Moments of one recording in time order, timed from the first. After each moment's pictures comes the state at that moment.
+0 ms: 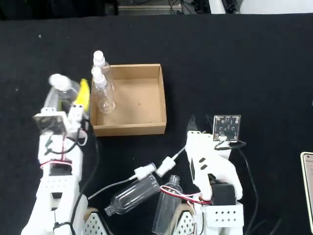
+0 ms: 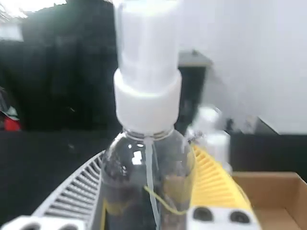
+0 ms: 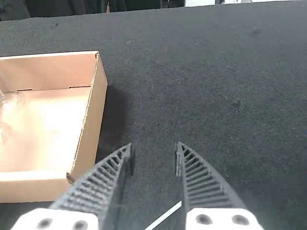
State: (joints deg) left arm -8.1 -56.0 91.6 -32.7 -1.5; right arm -0.9 -102.9 95.2 44.4 -2.8
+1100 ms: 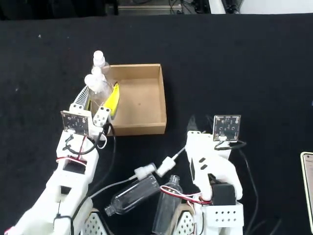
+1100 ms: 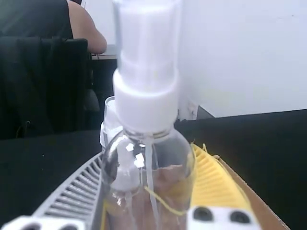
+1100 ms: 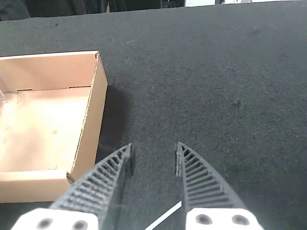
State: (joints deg) left arm 5.4 -46.6 90.2 -40.8 -1.5; right arm -0.9 -102.9 95.2 44.4 -2.8
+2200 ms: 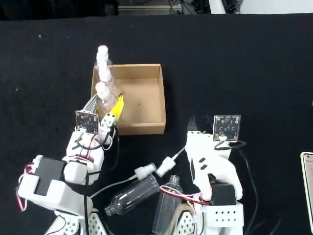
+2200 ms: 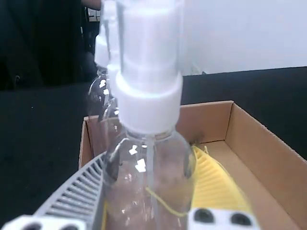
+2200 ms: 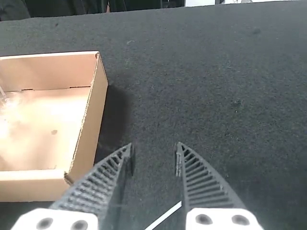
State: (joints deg) left arm 5.5 1.2 83.7 -73.2 -1.7; right arm -0.9 -102.9 95.2 44.4 -2.8
